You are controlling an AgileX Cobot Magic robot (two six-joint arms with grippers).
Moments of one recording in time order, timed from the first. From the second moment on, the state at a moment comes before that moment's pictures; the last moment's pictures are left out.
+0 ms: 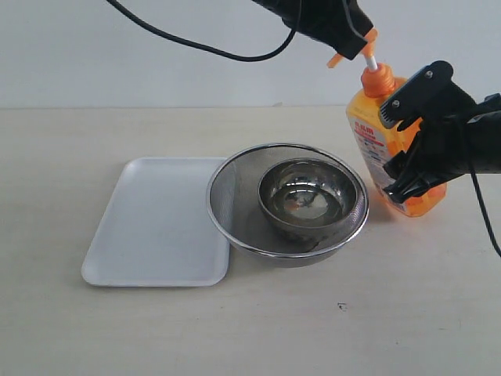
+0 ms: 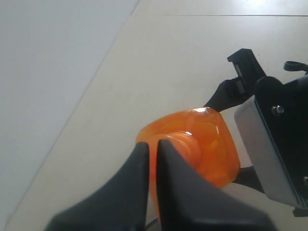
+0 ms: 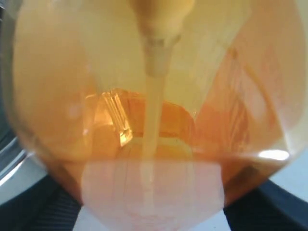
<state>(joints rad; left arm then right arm) -0.64 2.08 -2.02 -0.60 0.73 0.96 0.24 1.59 -0.77 0.57 -0.07 -1.13</state>
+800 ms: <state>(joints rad) -0.64 2.07 -2.03 -0.54 0.80 0.92 0.24 1.59 -0.77 0.55 -0.07 -1.15</state>
